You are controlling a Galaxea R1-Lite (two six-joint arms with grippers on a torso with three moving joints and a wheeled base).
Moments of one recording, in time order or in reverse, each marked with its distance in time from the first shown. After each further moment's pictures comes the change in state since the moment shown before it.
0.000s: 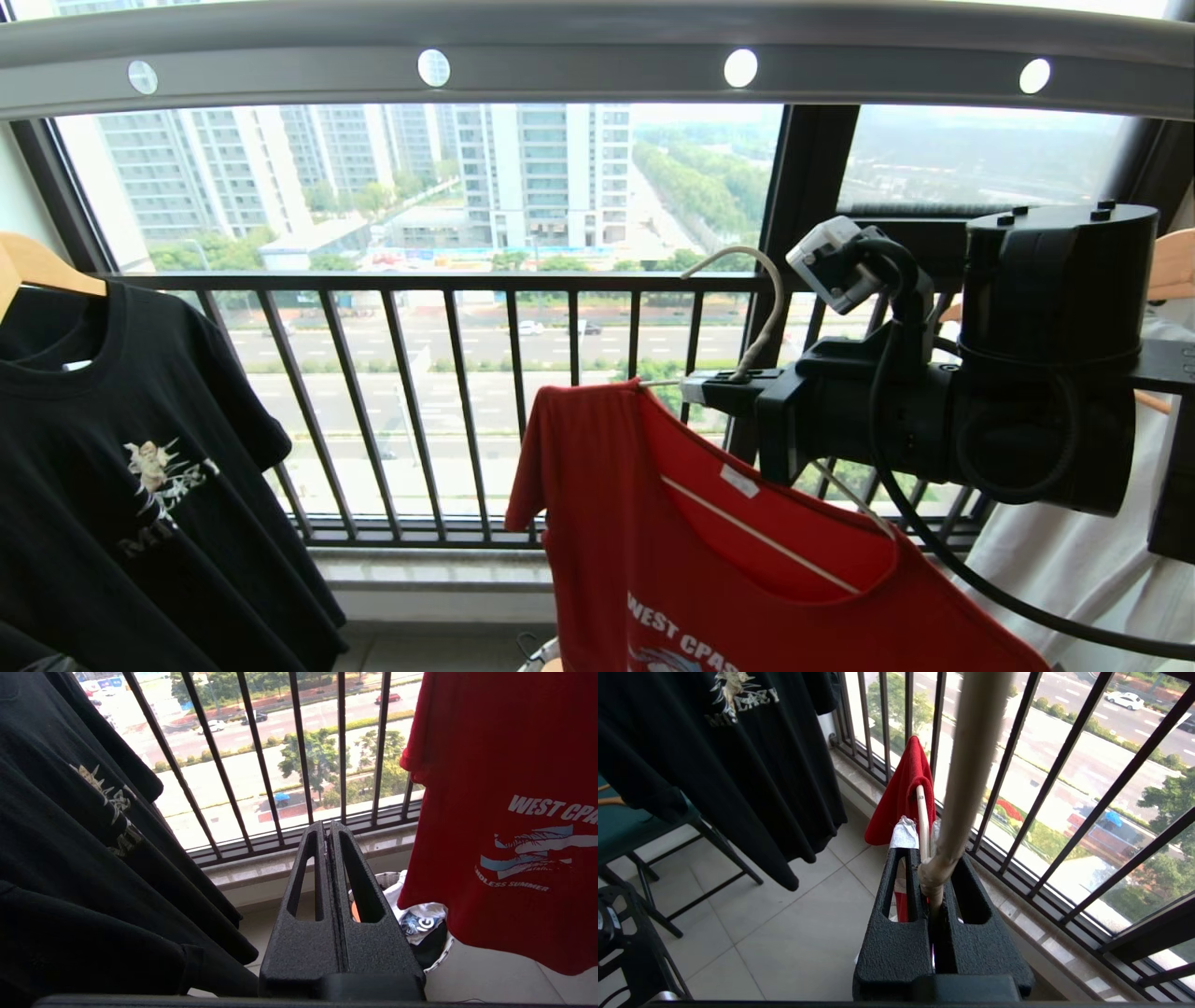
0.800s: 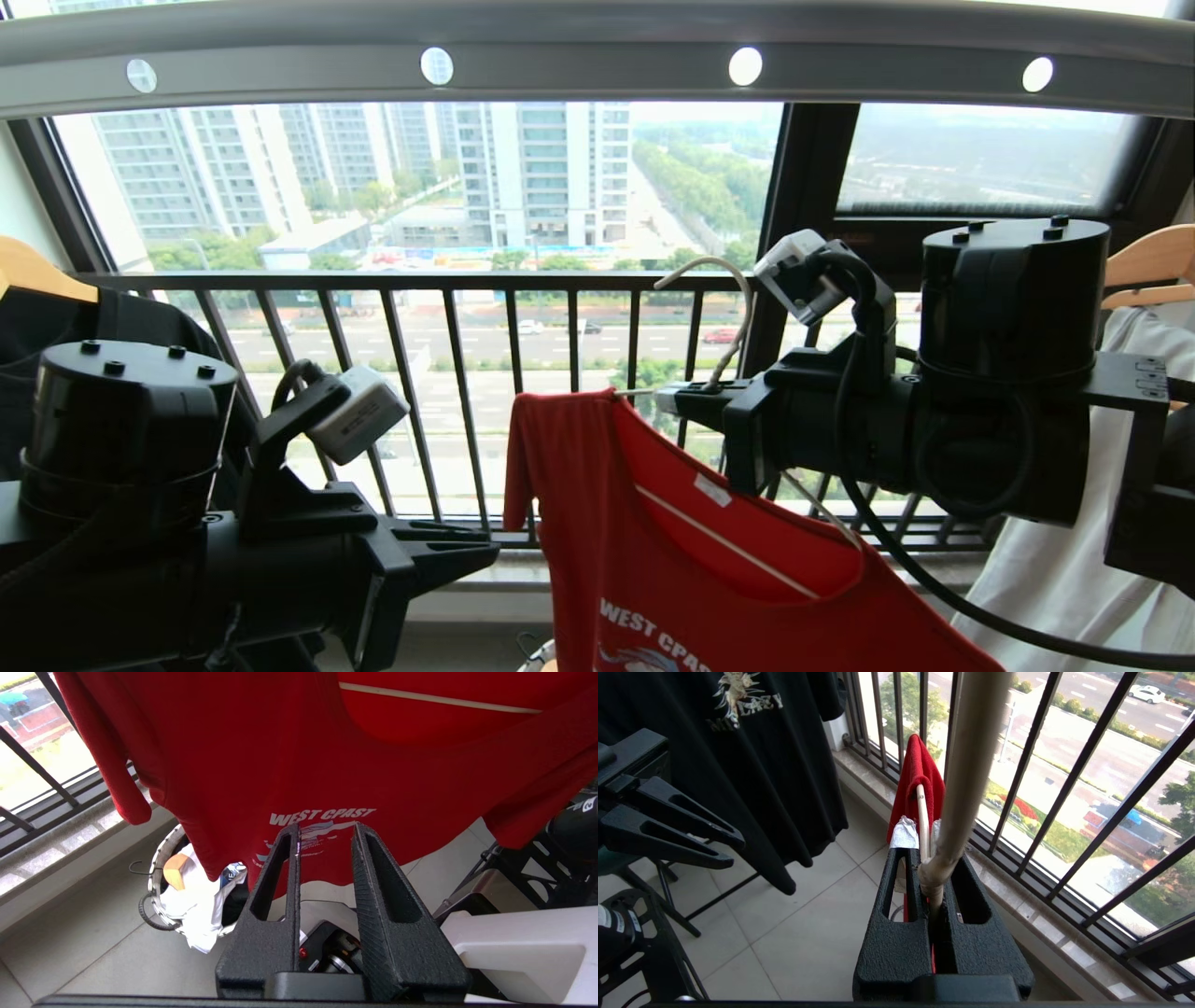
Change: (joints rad) left arm -0.504 0.924 -0.366 -0.202 -0.221 -0.197; right arm 0.047 0.038 -0.005 -0.030 -0.015 0.038
